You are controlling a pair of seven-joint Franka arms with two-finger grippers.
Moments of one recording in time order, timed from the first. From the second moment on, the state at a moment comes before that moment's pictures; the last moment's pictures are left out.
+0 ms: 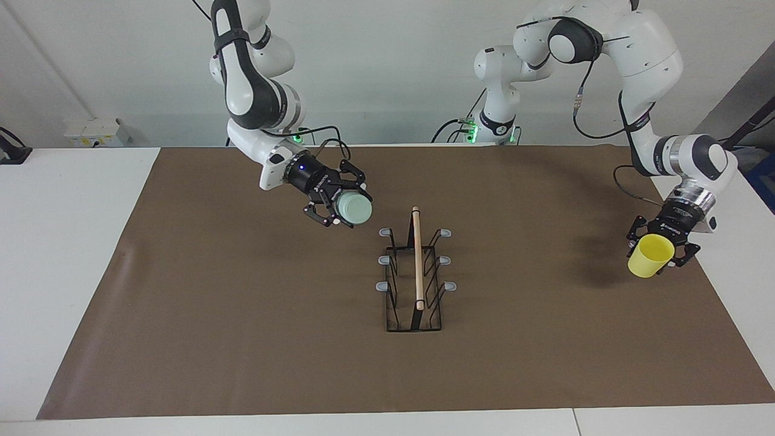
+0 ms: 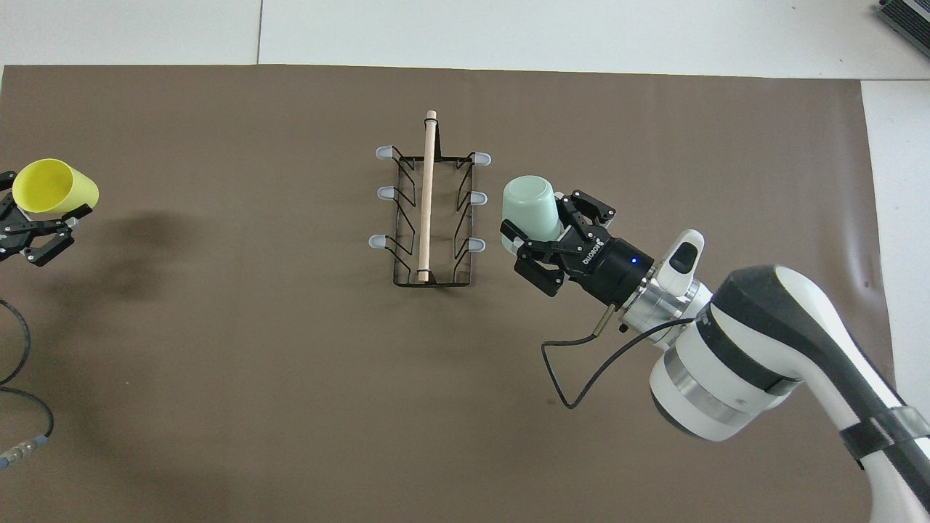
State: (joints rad) left arm -0.02 0.47 0.64 -1.85 -1.56 1.67 -0.72; right arm 0.45 0.02 -0.06 -2.21 2.33 2.42 -2.17
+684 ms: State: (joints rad) left arm -0.06 0.26 0.51 -1.80 -1.07 1.83 -0.81; right arm 0.51 0.11 -0.06 -2.23 2.48 2.33 -2.40
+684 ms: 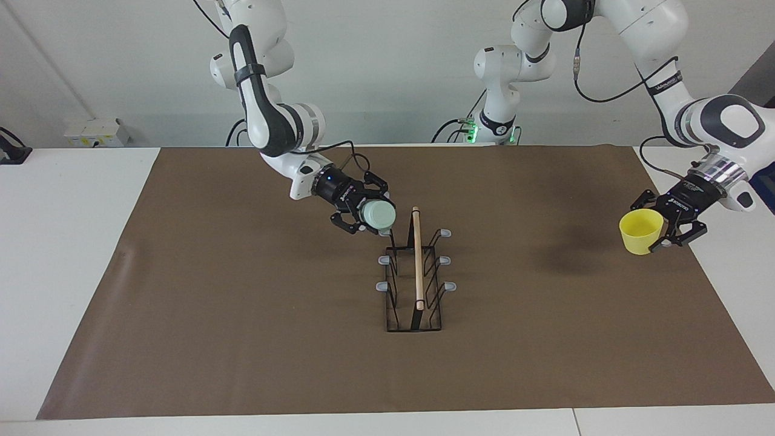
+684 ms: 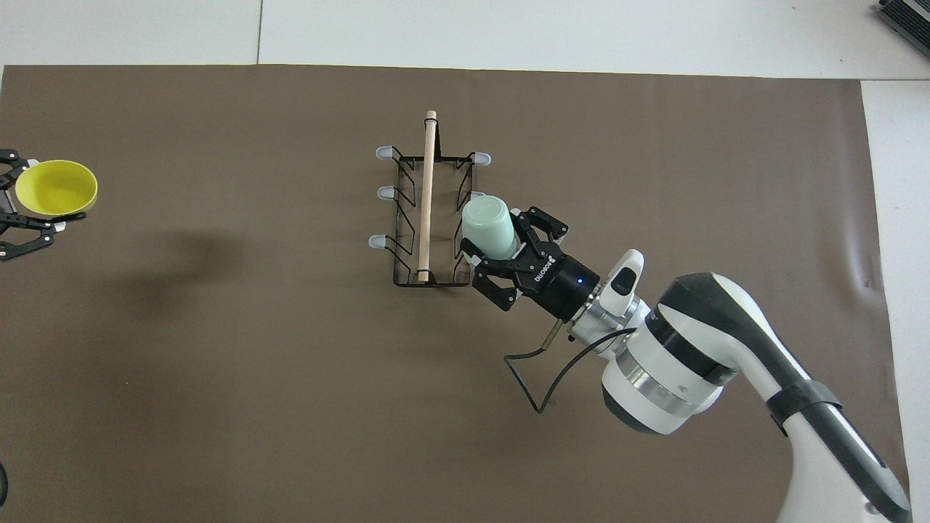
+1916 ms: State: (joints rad) left arm 0.07 0.05 -0.05 -1.67 -0.09 1.93 -1.33; right arm 0.53 0.23 -0.06 -2.23 2.55 2.18 -2.52
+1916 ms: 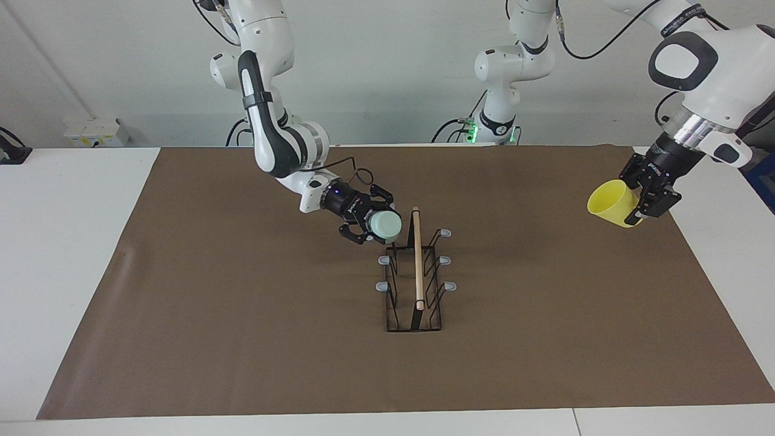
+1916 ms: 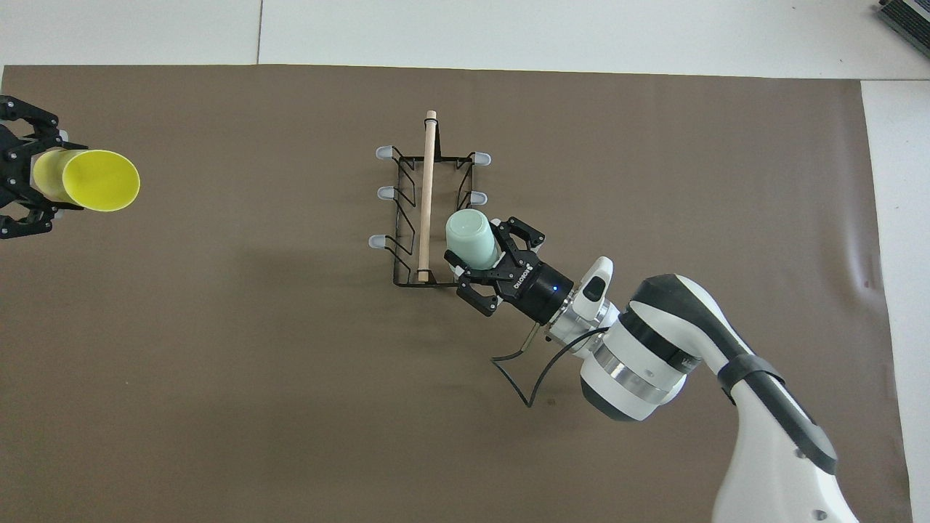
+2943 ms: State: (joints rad) left arm 0.07 0.14 -0.58 -1.66 0.81 1.76 -1.99; right arm 0.41 0.04 -0.08 -2.16 2.14 2.57 -2.42
